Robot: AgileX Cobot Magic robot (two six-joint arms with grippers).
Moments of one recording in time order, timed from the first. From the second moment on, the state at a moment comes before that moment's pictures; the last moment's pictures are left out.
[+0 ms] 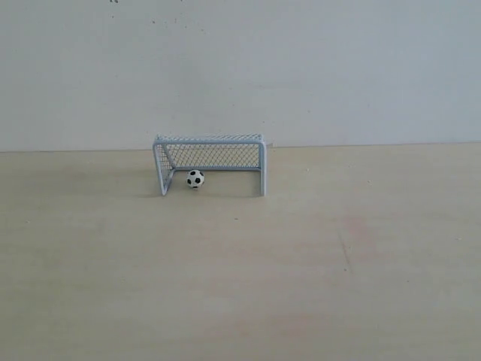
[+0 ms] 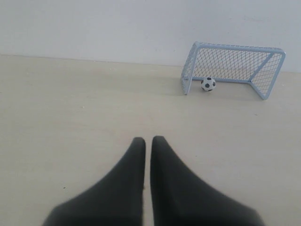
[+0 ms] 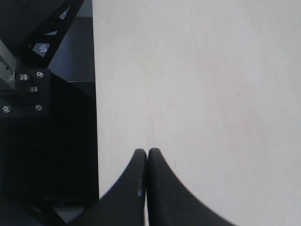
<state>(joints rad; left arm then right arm) 0.10 0.00 0.00 -0.15 0.30 0.05 0.56 0.64 -0.73 0.51 1.22 -1.02</state>
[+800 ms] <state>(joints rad) 0.10 0.00 0.00 -0.15 0.30 0.05 0.27 0.54 -0.73 0.56 1.07 -0.74</state>
